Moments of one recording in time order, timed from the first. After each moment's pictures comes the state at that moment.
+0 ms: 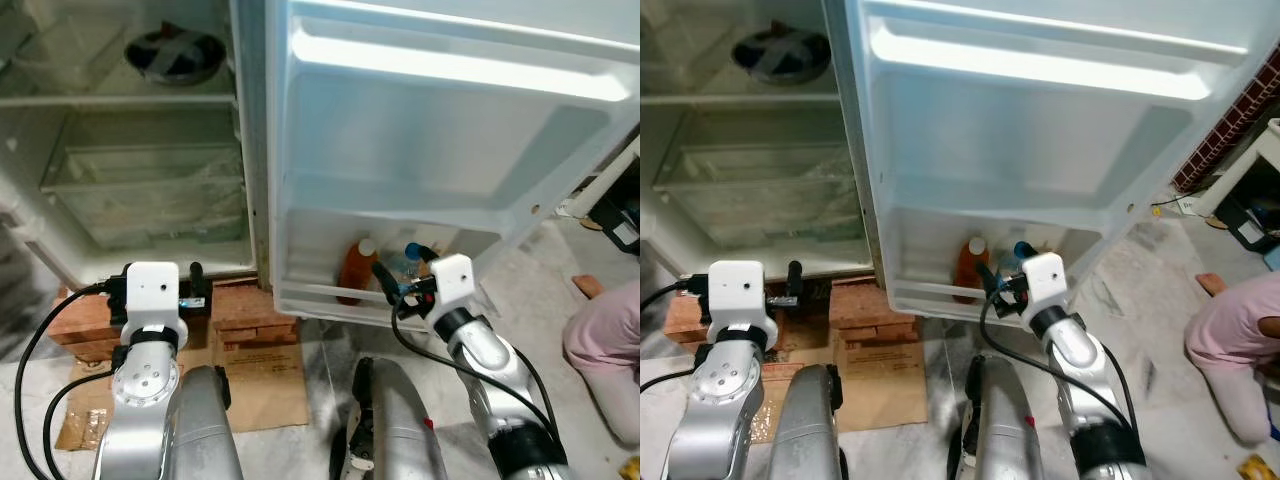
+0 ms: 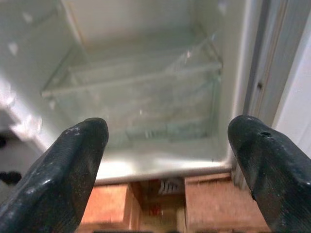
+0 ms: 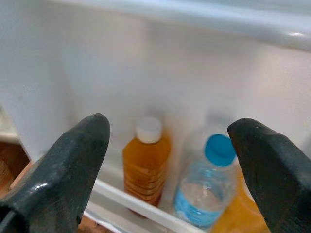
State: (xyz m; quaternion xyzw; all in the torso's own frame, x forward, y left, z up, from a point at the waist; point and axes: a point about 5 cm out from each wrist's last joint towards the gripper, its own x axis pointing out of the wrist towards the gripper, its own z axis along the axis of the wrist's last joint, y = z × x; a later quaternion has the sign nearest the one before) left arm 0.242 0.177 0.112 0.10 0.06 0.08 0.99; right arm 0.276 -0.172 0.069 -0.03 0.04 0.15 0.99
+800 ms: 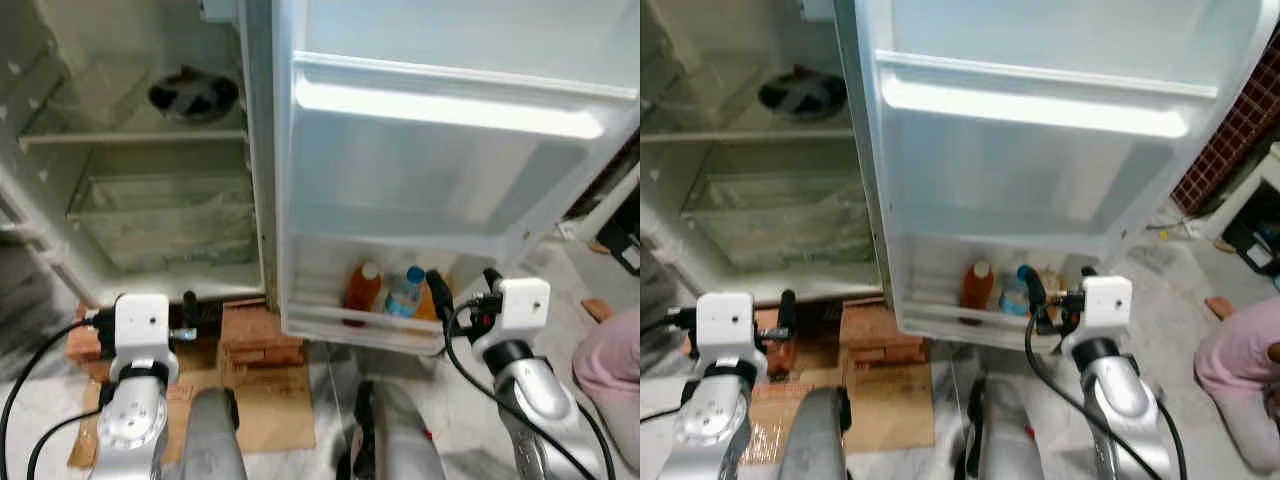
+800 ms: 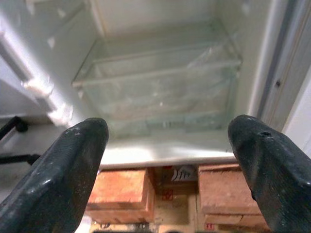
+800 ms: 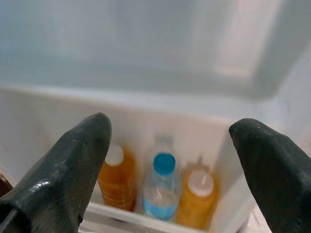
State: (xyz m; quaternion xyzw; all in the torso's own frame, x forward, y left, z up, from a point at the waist) left arm 0.203 0.191 0.089 0.10 0.10 0.09 0.99; right arm 0.224 -0.197 0.090 0.01 0.06 0.05 1.00
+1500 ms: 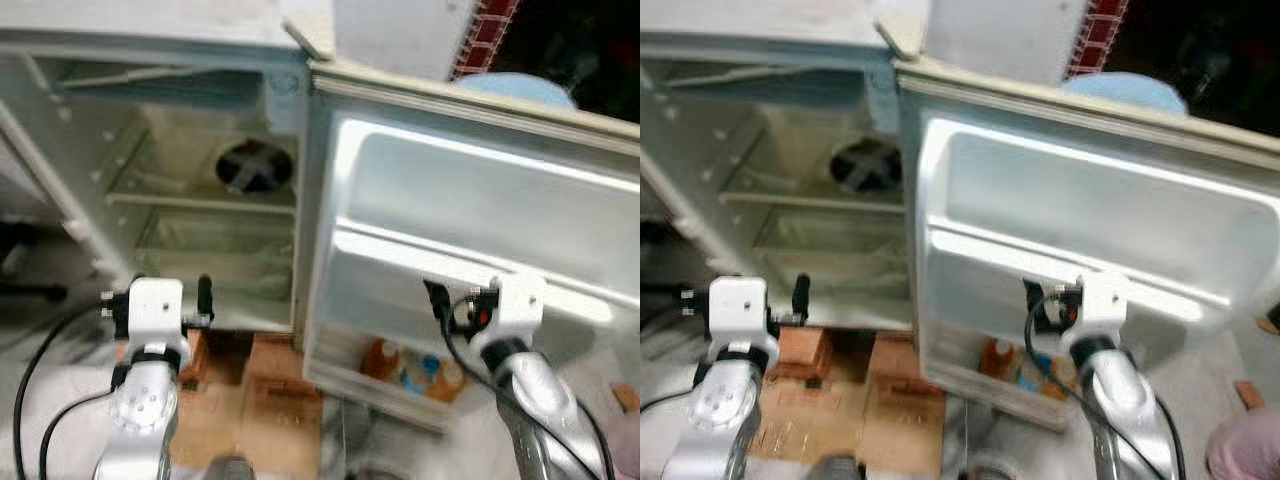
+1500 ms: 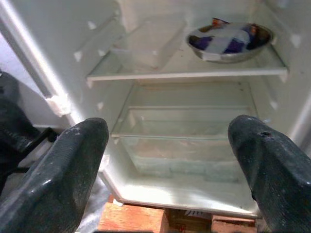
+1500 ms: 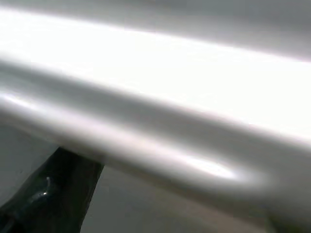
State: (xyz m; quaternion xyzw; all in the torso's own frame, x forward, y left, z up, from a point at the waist) left arm 0.218 0.178 0.101 0.10 0.07 0.06 0.99; right arm 0.227 -0.196 0.085 0.03 0.10 0.04 0.99
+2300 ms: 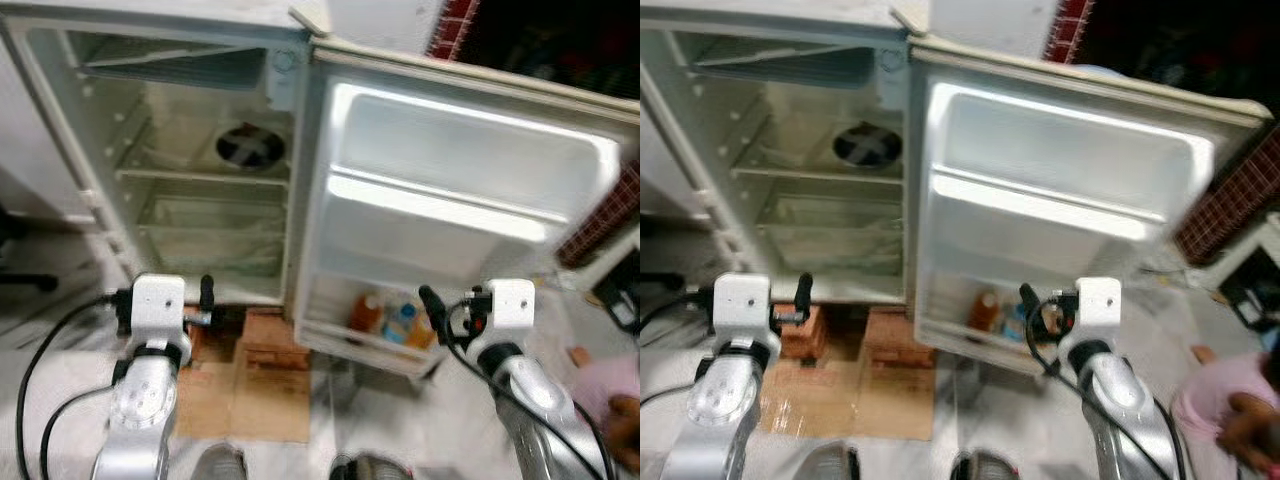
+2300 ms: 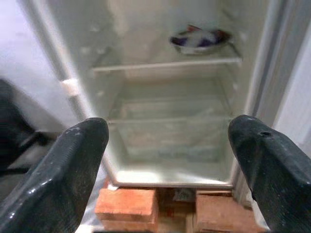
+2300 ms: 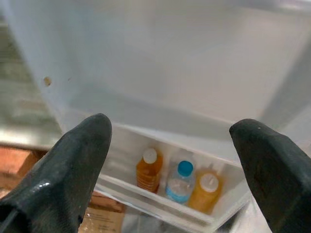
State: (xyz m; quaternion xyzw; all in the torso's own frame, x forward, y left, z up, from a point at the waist) left arm 0.225 0.175 0.100 0.09 0.07 0.04 0.99; right arm 0.237 -0.199 0.085 0.01 0.13 0.04 0.99
